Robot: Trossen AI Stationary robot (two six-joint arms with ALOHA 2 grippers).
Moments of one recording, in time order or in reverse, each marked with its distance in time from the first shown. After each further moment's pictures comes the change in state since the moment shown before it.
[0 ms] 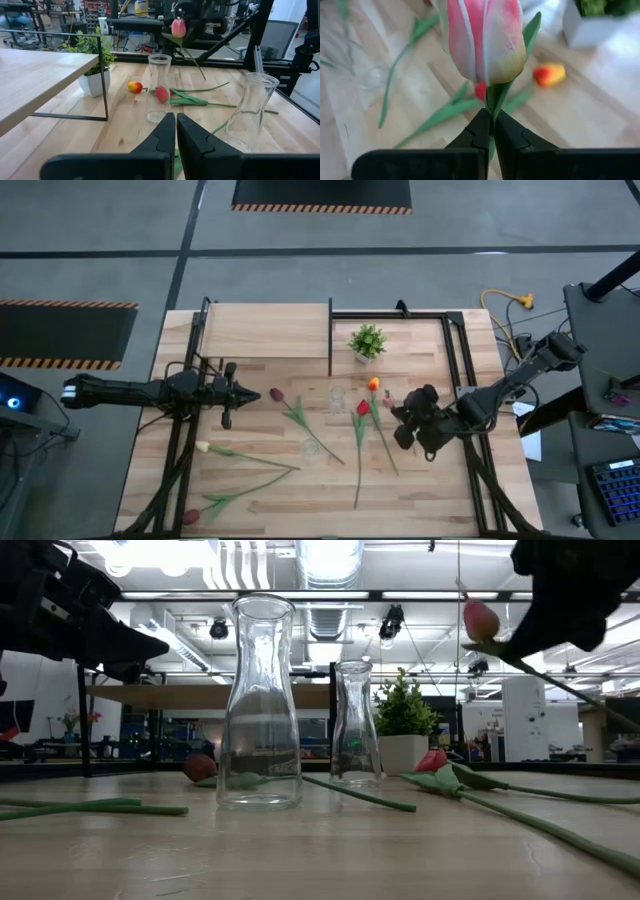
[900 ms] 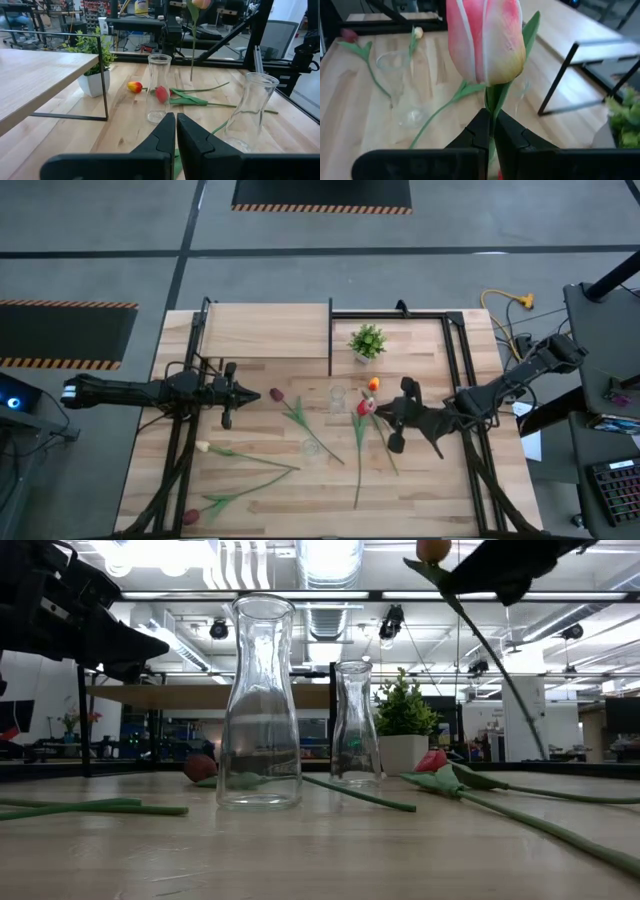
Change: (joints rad) left arm 0.000 0.000 0.000 0.000 0.001 0.000; right arm -0.080 0.008 -0.001 0.504 -0.006 -0.726
